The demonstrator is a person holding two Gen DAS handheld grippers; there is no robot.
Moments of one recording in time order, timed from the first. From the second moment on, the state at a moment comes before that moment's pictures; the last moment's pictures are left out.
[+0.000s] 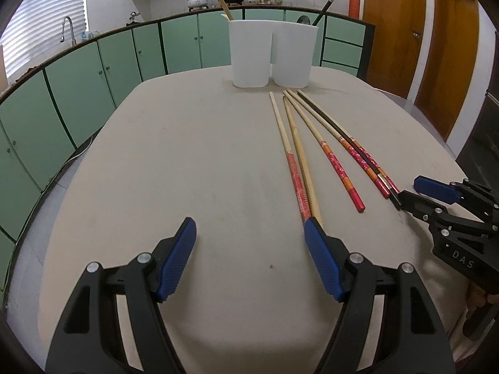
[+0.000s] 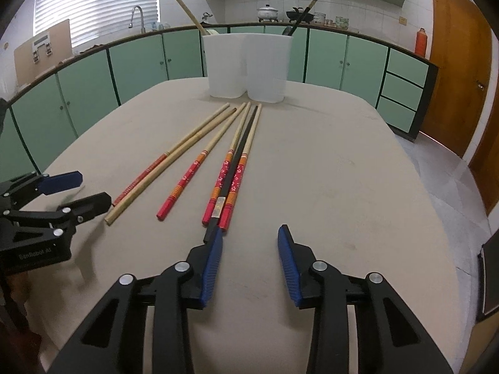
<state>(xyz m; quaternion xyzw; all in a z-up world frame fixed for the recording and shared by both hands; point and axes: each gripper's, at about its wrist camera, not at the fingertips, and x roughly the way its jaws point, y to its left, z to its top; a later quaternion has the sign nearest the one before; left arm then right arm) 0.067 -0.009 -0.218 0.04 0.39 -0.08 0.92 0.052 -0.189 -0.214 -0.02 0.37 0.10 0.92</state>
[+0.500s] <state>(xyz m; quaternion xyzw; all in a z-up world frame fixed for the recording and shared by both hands) 0.068 -0.014 -0.218 0.04 0.39 -0.08 0.92 0.056 -0.181 -0.214 -0.03 0.37 0.09 0.92</state>
